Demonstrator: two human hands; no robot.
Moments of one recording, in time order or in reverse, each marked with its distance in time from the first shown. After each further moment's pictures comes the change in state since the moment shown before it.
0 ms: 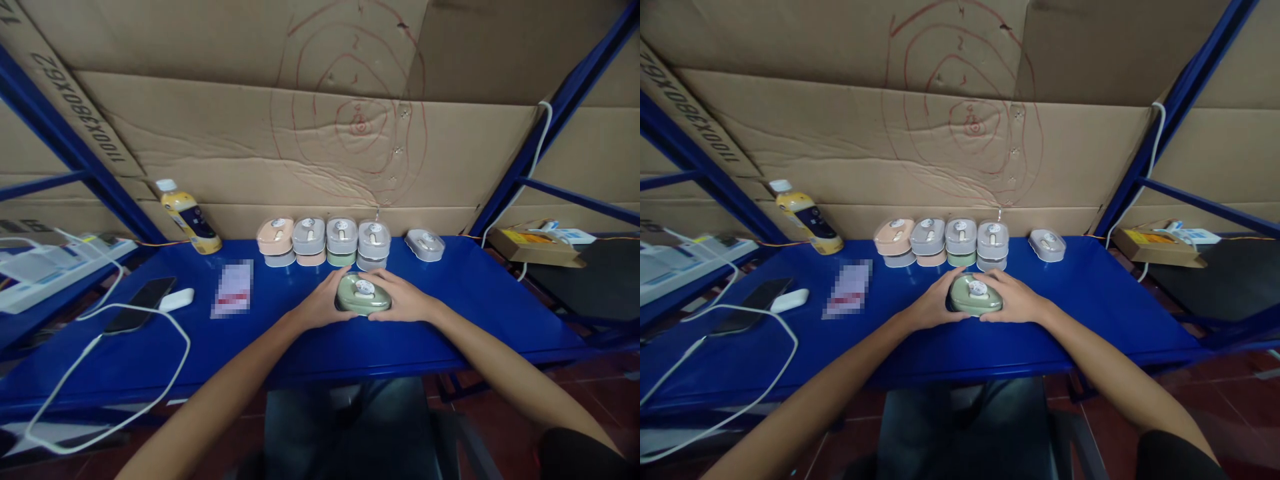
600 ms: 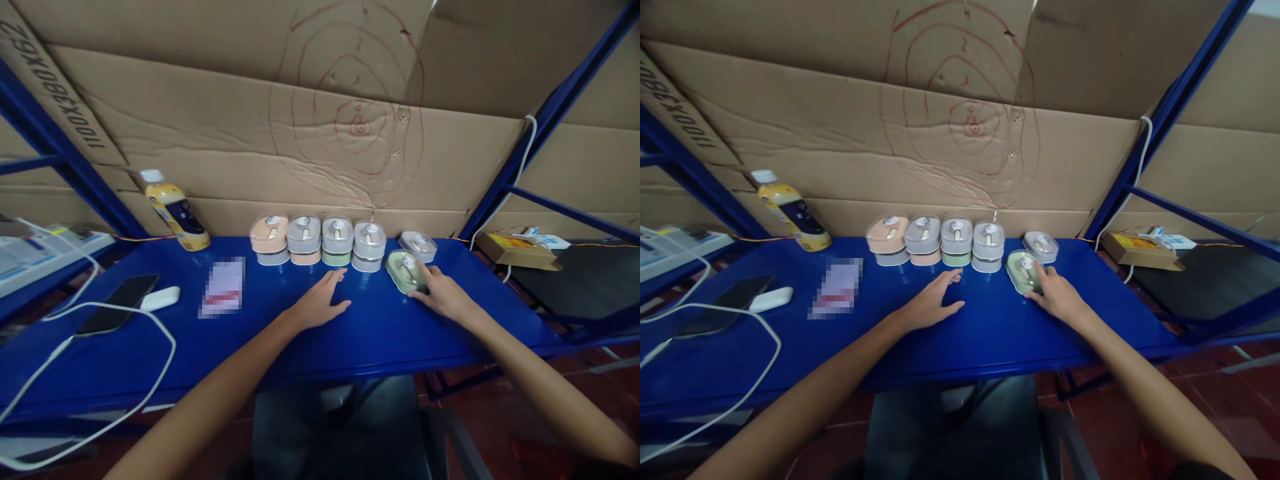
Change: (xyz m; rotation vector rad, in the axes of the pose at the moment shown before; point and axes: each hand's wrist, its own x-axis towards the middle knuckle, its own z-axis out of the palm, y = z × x) left_hand 0.000 0.004 0.000 0.046 -0.005 -0.044; right_hand -0.069 0.031 -0.047 -0.540 -0.033 0.642
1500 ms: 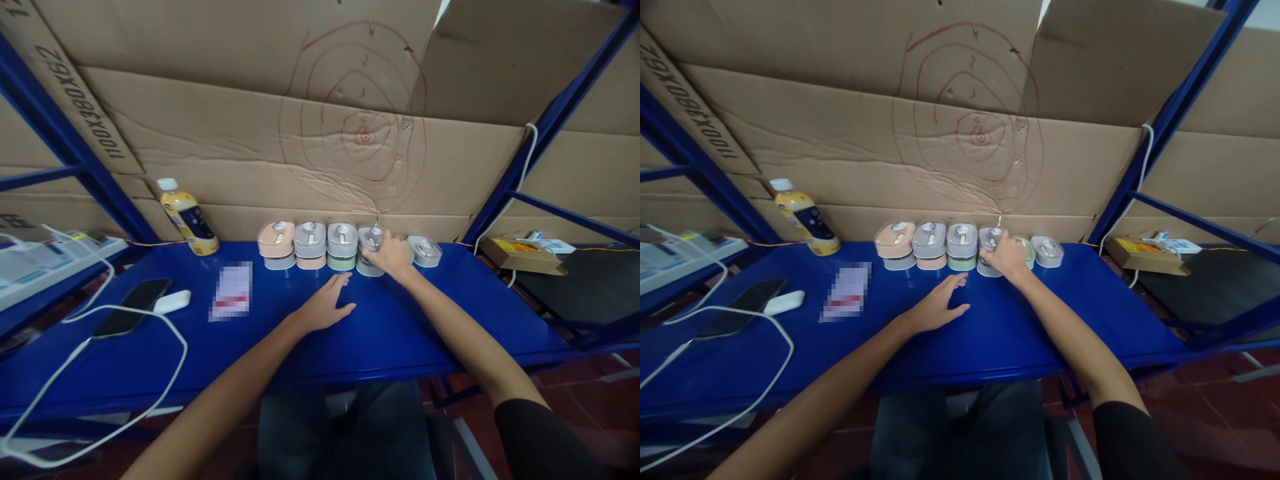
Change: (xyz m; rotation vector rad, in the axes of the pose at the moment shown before) left_hand 0.002 -0.009 0.003 -0.037 0.025 0.029; right_hand 0.124 -0.119 -0.023 0.117 0.276 0.278
